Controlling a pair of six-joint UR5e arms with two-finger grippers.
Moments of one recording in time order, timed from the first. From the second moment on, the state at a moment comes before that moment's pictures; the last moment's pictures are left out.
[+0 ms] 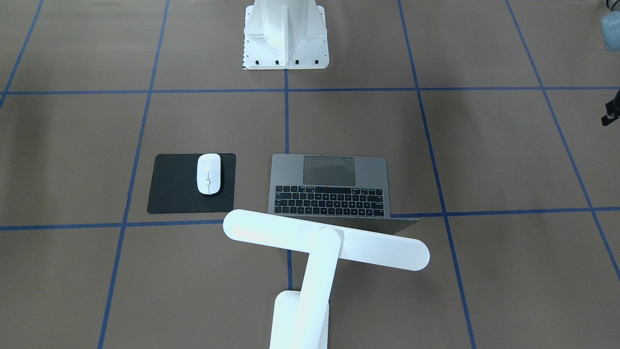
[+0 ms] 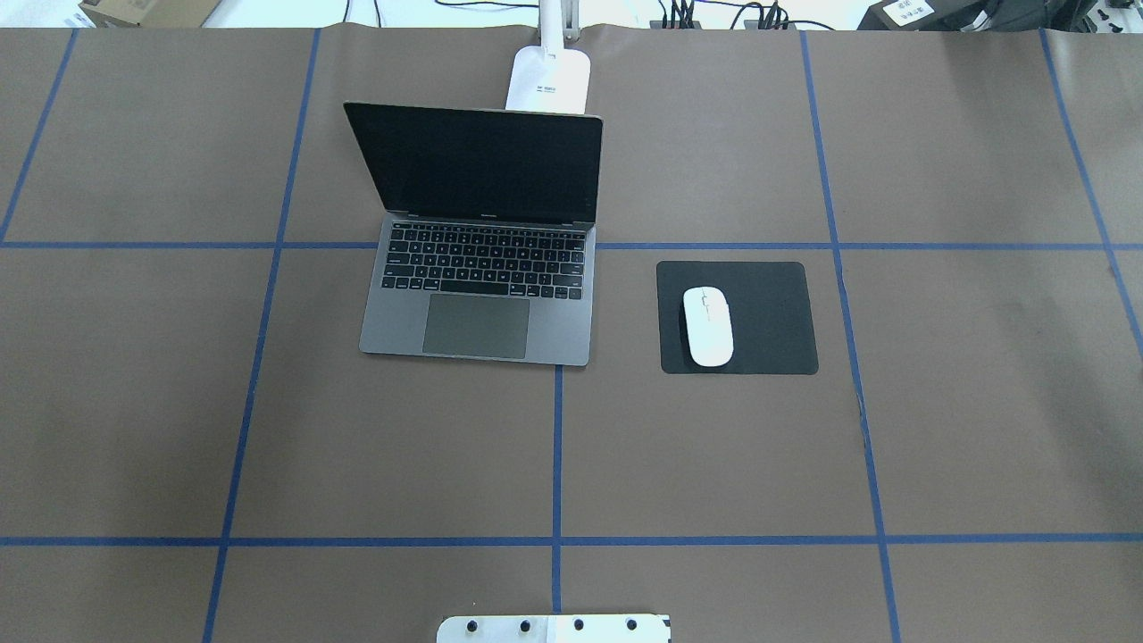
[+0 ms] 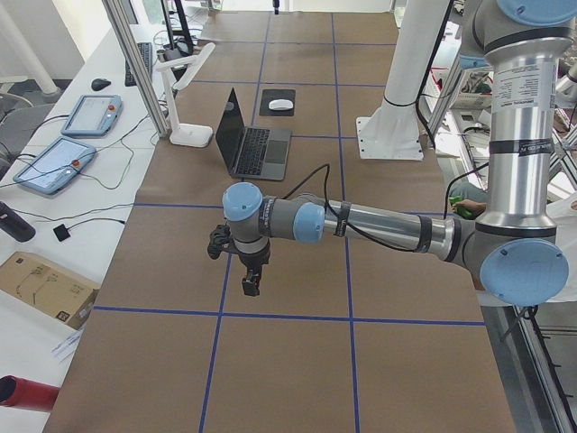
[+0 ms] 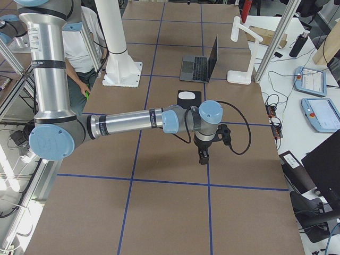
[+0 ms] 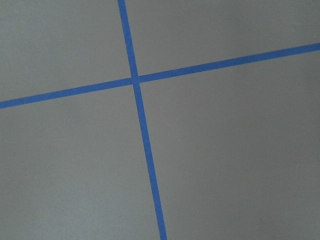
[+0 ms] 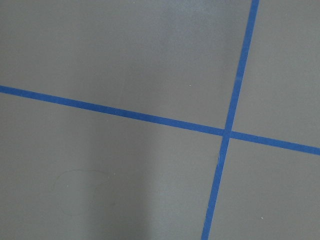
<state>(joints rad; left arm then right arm) -1.42 -1.52 -1.76 -1.53 -2.29 -0.01 1.46 -1.51 1.69 -1.62 2.35 0.02</state>
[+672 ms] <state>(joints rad) -1.42 -1.53 -1.76 -1.53 -2.29 -0.01 1.45 -1.51 1.73 -1.62 2.36 0.10</state>
